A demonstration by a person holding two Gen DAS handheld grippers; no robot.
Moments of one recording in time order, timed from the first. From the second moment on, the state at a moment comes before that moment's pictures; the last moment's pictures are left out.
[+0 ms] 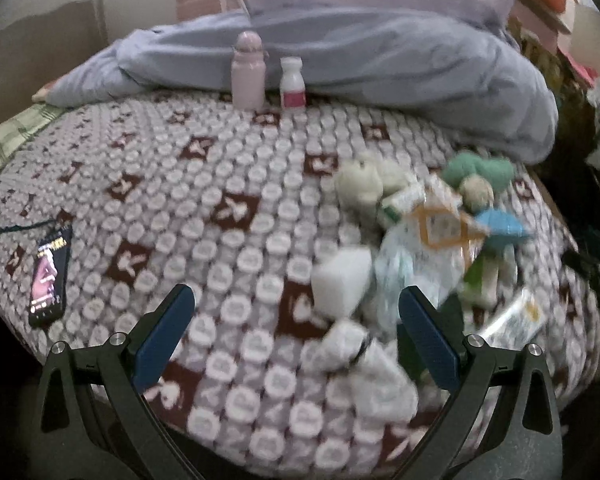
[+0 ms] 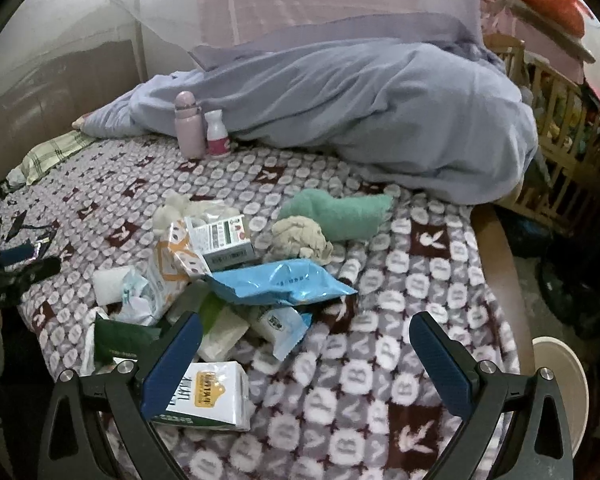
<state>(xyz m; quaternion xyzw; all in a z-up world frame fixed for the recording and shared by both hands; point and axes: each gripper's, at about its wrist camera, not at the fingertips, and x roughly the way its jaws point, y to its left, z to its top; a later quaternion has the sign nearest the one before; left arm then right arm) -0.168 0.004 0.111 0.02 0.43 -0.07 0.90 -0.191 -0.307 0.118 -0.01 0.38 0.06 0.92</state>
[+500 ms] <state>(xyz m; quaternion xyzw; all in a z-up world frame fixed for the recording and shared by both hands) -0.170 -0.010 0.069 0.05 0.48 -0.17 0.86 -0.149 -0.306 0.093 -0.01 0.42 0.08 0.90</state>
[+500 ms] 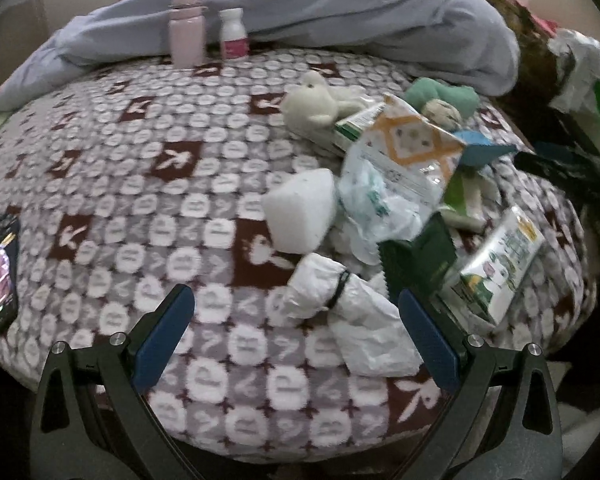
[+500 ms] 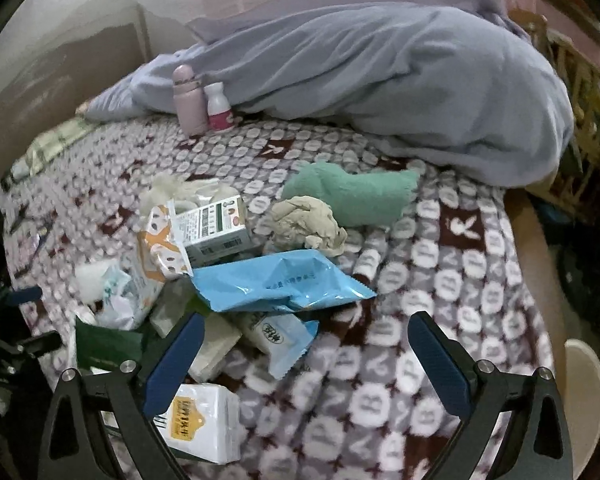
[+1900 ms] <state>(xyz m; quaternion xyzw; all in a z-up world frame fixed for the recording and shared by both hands) -0.148 -0.015 0.101 -0.03 0.48 -0.24 0.84 -0.090 -0.318 0.109 0.02 0.41 0.11 0.91</state>
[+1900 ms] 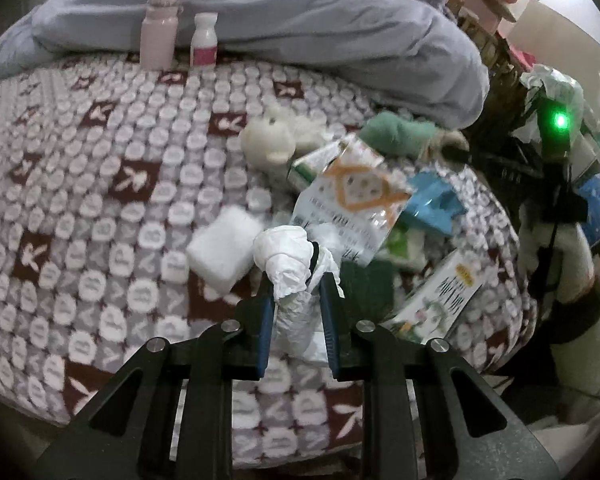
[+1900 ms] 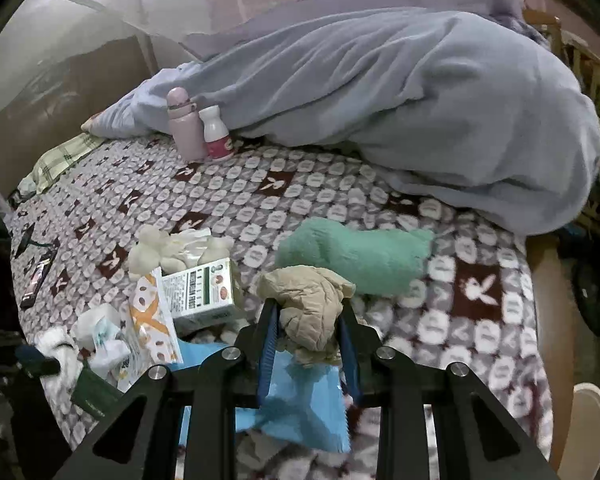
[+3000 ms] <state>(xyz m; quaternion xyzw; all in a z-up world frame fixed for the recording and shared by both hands) -0.159 -0.303 0.157 0.00 0.46 -0.41 0.79 -0.228 -0.514 0.107 0.08 0.39 -0.06 0.91</state>
